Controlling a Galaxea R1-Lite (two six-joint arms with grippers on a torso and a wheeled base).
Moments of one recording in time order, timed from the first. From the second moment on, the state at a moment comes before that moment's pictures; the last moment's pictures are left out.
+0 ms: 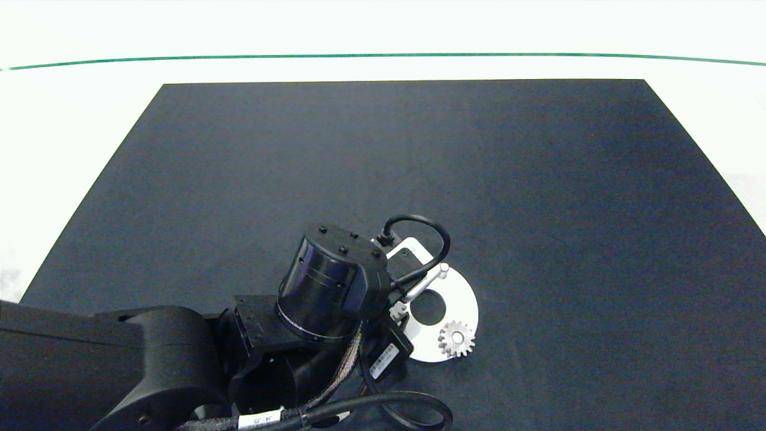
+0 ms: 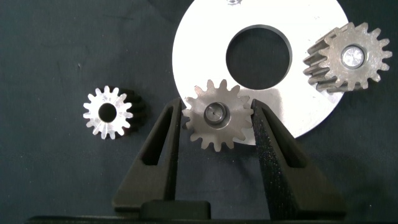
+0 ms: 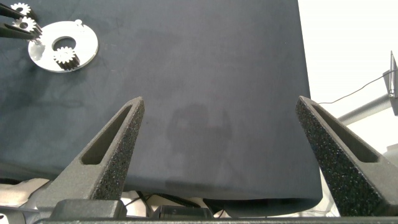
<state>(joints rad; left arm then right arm) -0.94 1.72 -0.91 -0.29 0.38 0.32 0.04 0.07 -0.93 0.85 -0.02 -0.18</state>
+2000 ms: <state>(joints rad) -0.72 1.76 -1.10 -0.12 0.34 0.33 0.04 0.07 -0.94 0.85 -0.02 -0.18</state>
